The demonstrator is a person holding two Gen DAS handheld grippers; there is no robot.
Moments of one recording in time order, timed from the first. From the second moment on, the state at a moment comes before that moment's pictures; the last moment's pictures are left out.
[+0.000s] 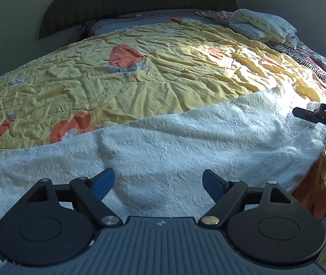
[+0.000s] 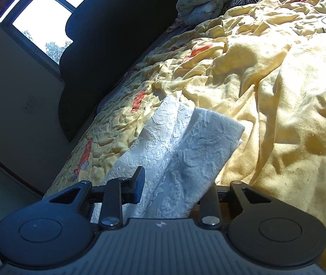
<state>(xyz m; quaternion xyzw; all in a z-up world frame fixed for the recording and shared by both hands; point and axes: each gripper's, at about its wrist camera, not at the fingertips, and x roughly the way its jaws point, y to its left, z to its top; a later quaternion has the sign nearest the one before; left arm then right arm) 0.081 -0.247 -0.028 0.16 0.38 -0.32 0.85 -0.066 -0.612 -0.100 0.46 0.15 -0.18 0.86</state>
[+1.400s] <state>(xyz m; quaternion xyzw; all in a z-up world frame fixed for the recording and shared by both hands) 0.149 -0.243 -0.029 -0.20 0.46 -0.50 0.70 -0.026 -0.374 -0.049 -0.17 0.21 -0.04 0.96</state>
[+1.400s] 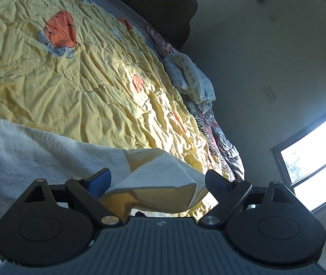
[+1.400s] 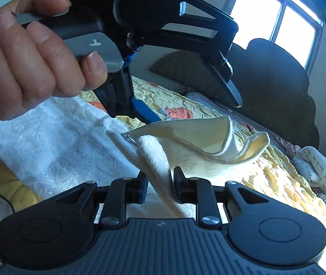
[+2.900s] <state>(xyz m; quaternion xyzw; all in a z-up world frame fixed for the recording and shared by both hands) 0.147 -0.049 -0.049 -0.08 0.40 -0.24 0.88 -0.008 -0.236 -0.051 -0.25 0.21 0.16 0.93</state>
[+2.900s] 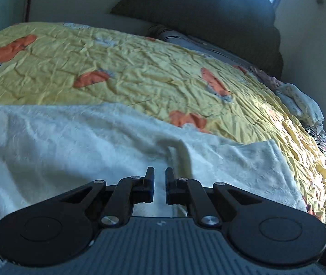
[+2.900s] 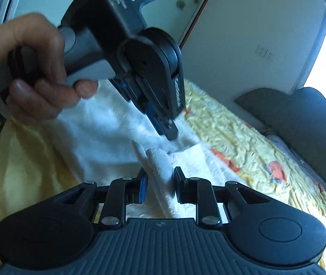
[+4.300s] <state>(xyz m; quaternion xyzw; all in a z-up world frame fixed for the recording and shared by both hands) 0.143 -0.031 -0.062 -0.29 0.56 -0.32 0.70 -0.010 -0.245 -0.052 -0.26 0.20 0.09 0.94</state>
